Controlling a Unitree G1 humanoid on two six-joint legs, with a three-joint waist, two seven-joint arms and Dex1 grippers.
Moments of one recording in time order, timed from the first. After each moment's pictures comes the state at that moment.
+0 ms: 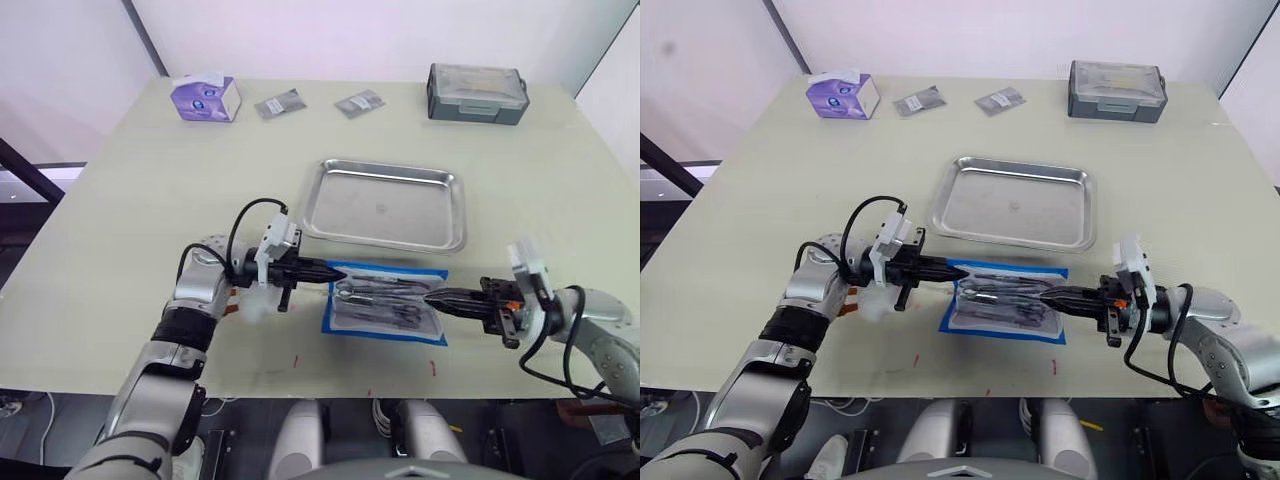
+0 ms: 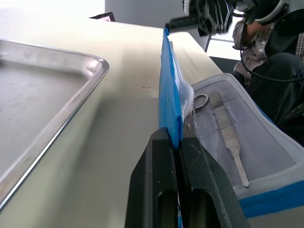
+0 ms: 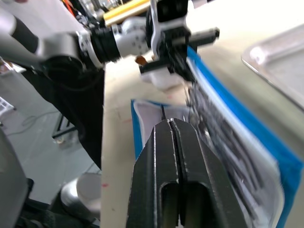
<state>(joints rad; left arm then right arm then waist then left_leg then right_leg) -0.59 0.52 -0.16 0.46 -0.41 0.04 -1.57 -0.07 -0.69 -0.01 -0.35 0.70 0.53 1.13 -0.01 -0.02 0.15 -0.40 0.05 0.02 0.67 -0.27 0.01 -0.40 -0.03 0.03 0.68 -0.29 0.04</state>
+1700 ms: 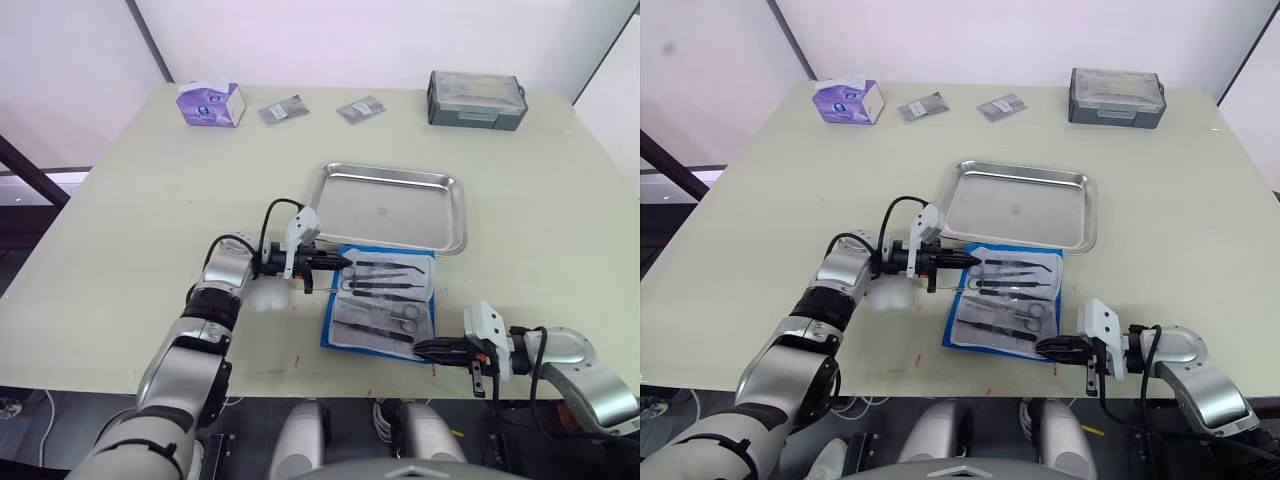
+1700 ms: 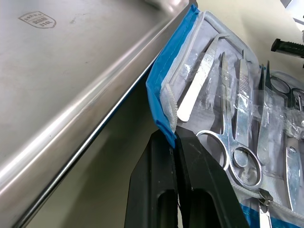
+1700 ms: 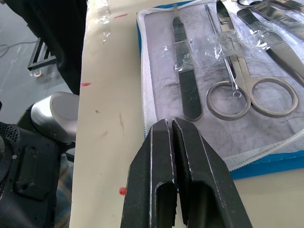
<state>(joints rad) -0.71 0.42 -0.15 0.67 -0.18 0.22 -1.32 0.05 -0.67 0.18 -0.22 0.36 0.19 1.15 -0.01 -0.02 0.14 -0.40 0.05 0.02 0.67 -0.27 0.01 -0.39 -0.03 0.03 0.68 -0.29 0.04</state>
